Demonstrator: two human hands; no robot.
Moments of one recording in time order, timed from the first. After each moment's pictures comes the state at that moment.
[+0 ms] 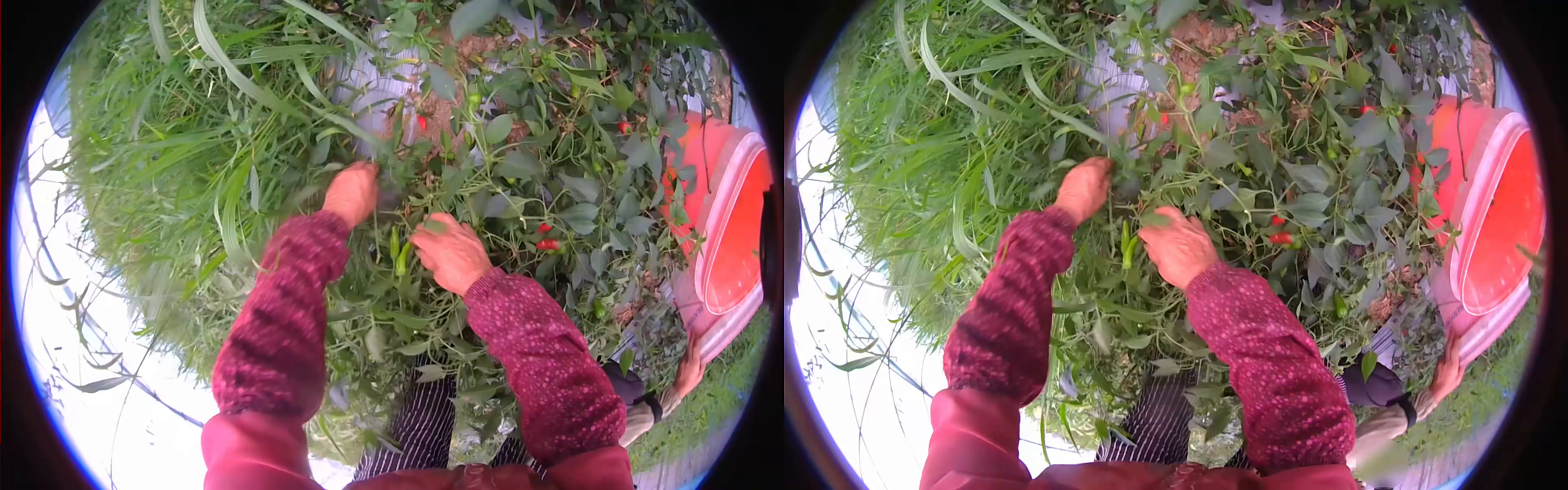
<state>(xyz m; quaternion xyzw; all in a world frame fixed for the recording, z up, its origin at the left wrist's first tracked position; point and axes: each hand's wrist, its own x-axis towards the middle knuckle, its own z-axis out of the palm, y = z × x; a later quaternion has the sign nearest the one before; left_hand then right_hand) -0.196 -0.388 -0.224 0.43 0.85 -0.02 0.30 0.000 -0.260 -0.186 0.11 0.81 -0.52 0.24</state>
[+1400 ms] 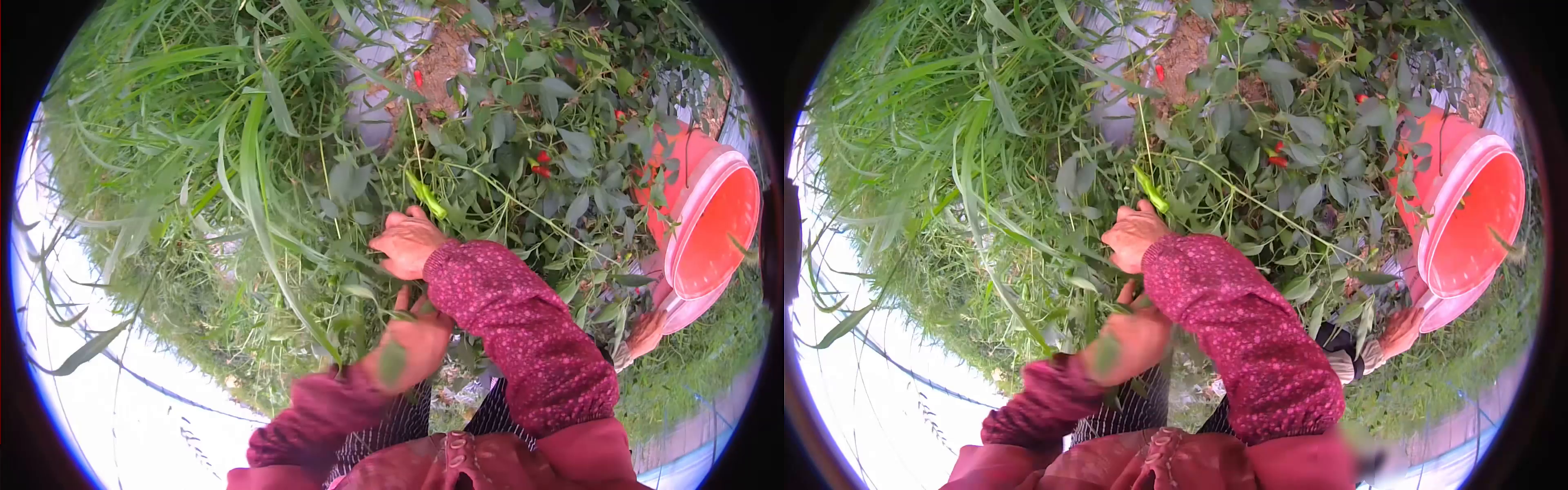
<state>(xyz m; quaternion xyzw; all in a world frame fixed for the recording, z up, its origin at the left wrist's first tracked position) 0.025 -0.392 -0.013 0.51 0.73 -0.09 0.44 -0.009 -0.303 -0.138 -0.12 0.74 -0.49 0.44</state>
